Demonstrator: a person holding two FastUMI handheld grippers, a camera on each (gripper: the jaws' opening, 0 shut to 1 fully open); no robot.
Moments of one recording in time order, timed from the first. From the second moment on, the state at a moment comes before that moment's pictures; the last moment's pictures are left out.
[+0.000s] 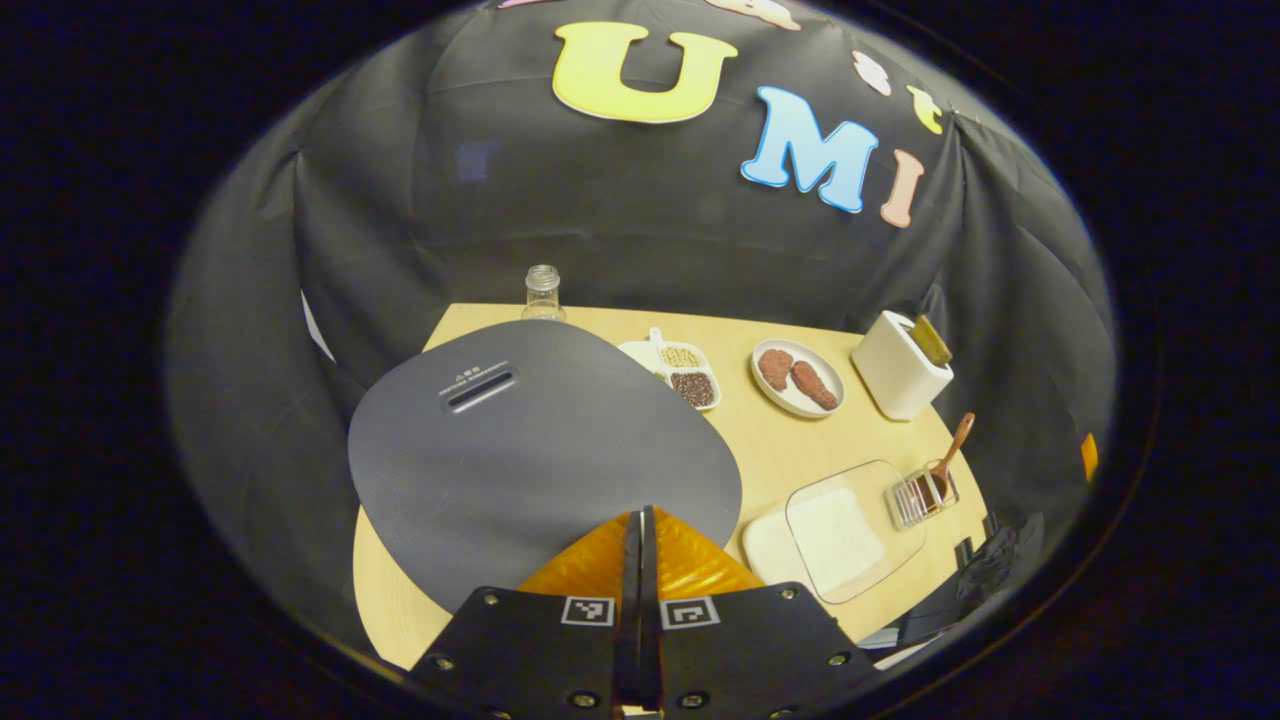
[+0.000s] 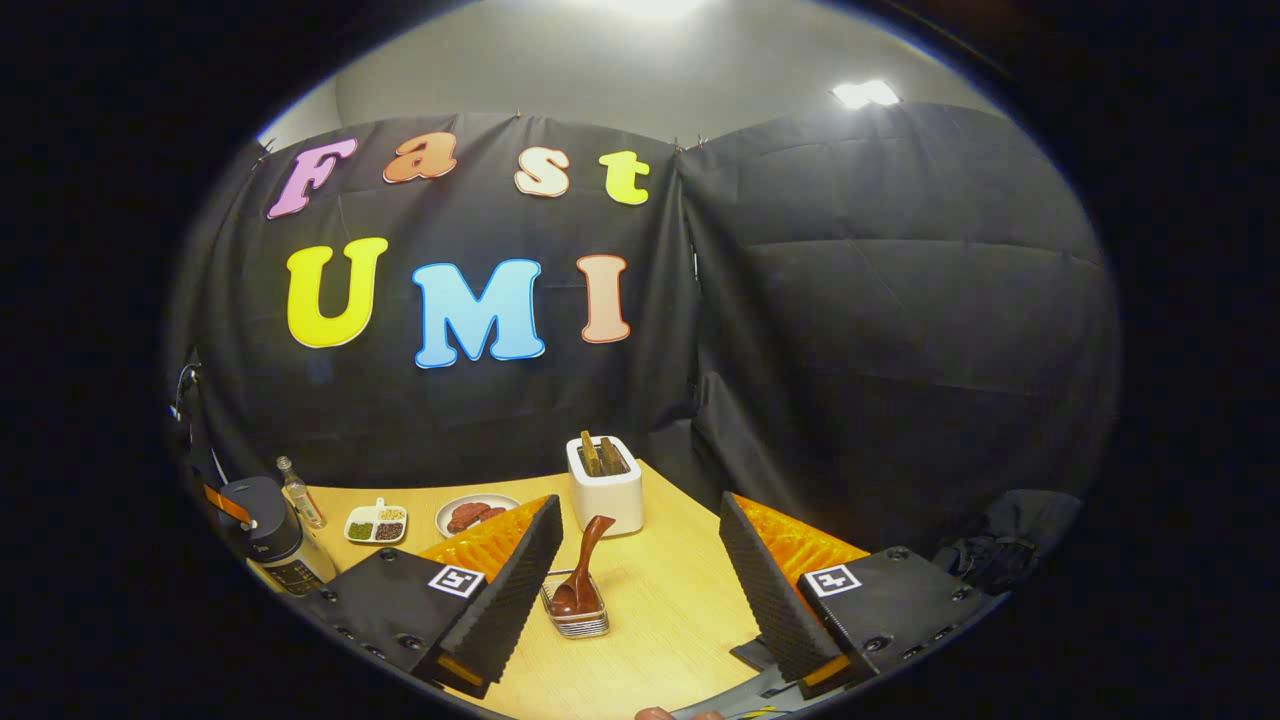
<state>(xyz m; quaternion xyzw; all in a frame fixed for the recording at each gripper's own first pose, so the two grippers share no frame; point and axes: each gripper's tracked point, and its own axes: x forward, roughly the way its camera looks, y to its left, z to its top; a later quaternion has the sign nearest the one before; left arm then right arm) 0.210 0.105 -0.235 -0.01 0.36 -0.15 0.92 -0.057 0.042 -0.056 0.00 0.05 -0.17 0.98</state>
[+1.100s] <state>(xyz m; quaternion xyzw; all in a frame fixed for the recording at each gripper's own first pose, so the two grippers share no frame) 0.213 0.114 -0.129 0.10 0.12 -0.05 0.99 -0.059 0.064 -0.046 -0.03 0.04 -0.11 0.99</state>
